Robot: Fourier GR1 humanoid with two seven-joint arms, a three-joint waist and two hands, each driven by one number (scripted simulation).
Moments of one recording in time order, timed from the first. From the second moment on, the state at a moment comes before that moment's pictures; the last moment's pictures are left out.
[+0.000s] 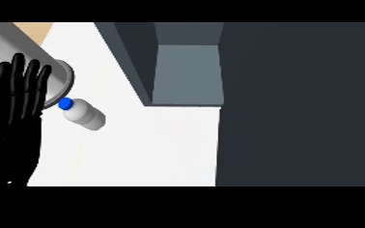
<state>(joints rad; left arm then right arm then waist) -0.01 0.11 0.00 -2.10 0.00 0.02 -0.03 -0.02 -0.12 0.02 -2.10 0.00 0.00 -0.01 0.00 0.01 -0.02</state>
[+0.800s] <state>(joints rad) 0.04 0.14 0.31 -2.18 0.32 0.10 0.25 0.22 -0.09 0.23 -2.39 -0.08 0.09 0.16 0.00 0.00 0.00</state>
